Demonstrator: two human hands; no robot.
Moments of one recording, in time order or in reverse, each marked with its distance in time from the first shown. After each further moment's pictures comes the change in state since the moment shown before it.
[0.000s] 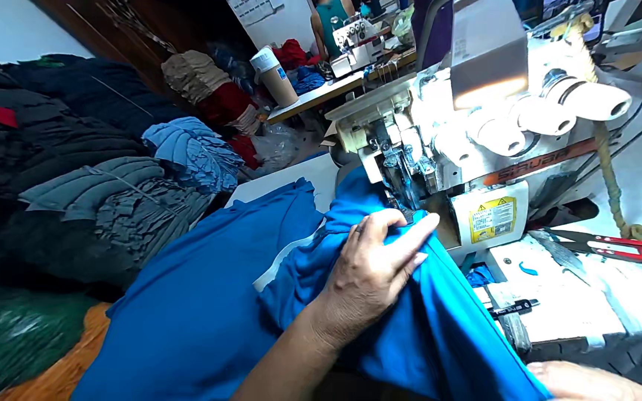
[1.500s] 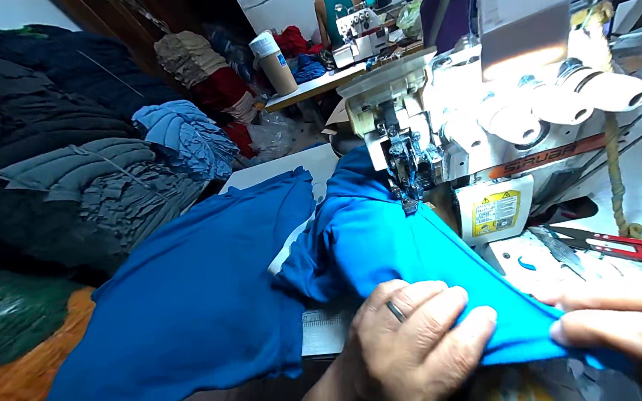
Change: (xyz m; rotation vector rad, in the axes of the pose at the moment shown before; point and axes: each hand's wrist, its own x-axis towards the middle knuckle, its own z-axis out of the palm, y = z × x) left_hand -0.036 0.060 0.007 -0.004 0.208 0.149; right_hand 0.035 0.005 -0.041 -0.364 -0.088 -0.052
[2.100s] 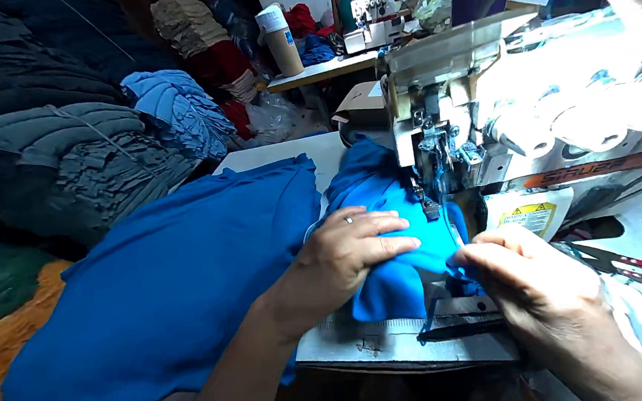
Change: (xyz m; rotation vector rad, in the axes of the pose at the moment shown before) left_hand 0.010 -0.091 -0.031 -0.098 -0.246 -0.131; right_hand 0.060 0.027 0.084 -0.164 0.283 -0.071
